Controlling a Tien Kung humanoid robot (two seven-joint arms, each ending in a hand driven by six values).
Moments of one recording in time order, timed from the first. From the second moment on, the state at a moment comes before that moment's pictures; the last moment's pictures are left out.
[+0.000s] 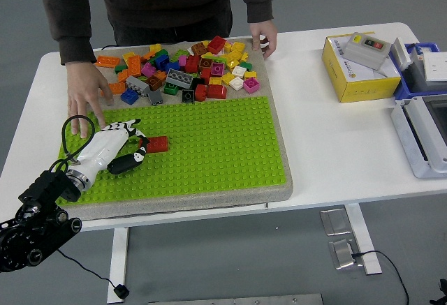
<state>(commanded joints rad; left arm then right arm) -0.56 0.37 -0.48 -0.87 1.64 0.43 -0.16 0.25 -0.21 0.69 0.24 -0.25 -0.25 -0.30</state>
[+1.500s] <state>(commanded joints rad) -0.56 0.40 -0.51 -0.99 1.71 0.43 -0.14 0.25 -0.22 0.71 0.24 -0.26 -0.25 -0.30</state>
